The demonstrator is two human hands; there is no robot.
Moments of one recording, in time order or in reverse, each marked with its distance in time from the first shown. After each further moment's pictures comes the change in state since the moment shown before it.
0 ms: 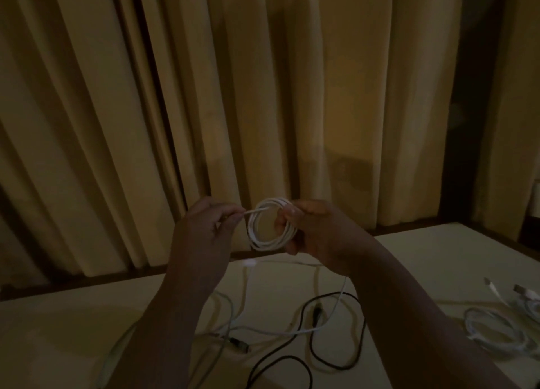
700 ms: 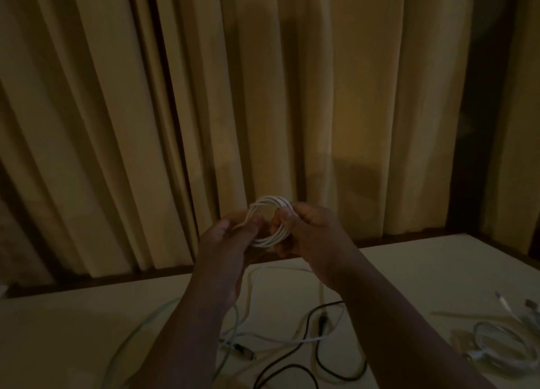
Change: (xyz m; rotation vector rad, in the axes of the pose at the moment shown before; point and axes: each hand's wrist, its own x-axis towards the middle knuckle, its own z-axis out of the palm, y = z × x) left_hand -0.005 0.017 0.018 -0.959 -0.065 -0.680; right_hand 0.007 0.005 0.028 -0.022 0.152 -0.130
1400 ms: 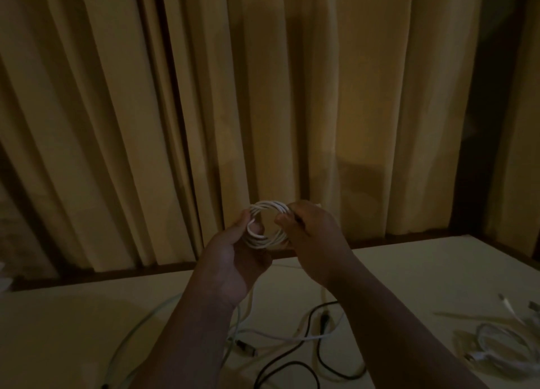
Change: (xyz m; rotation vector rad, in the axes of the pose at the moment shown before) left_hand 0.005 -0.006 -0.003 -0.420 0.001 -0.341; right_hand 0.005 0.010 0.002 -0.717 0.131 -0.234
